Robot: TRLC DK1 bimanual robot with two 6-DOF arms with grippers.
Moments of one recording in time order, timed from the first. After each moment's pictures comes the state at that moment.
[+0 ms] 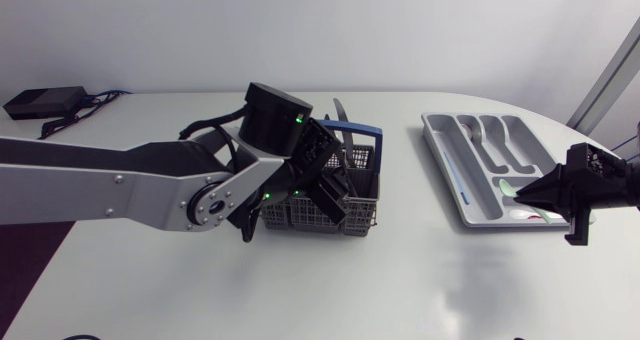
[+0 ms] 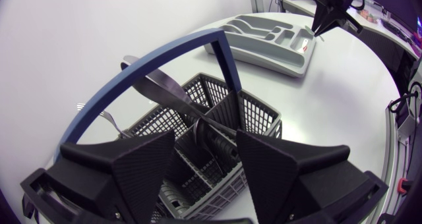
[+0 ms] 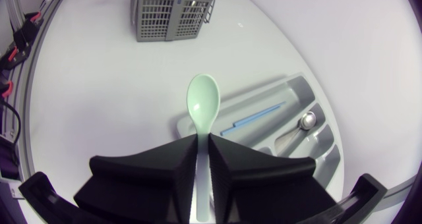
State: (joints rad) left arm -0.79 1.66 0.99 0.08 -0.12 0.25; right arm -0.54 1.57 0.97 -0.72 -0.69 -1.64
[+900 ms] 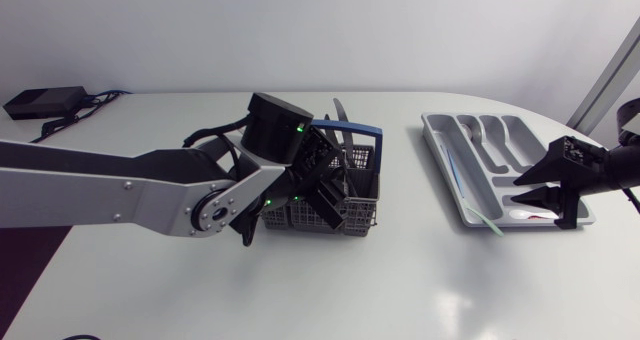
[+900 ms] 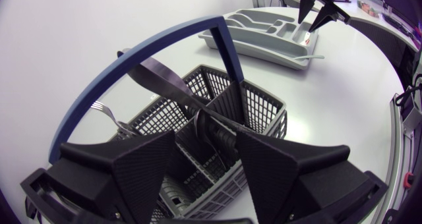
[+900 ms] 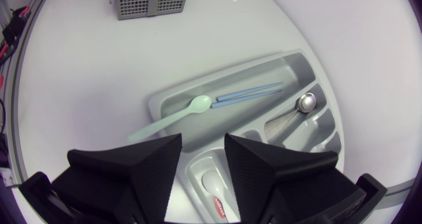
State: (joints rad) left arm -0.79 1.68 0.96 0.11 -0.14 0.26; right arm -0.47 1.69 1.07 -0.67 -0.54 -1.55
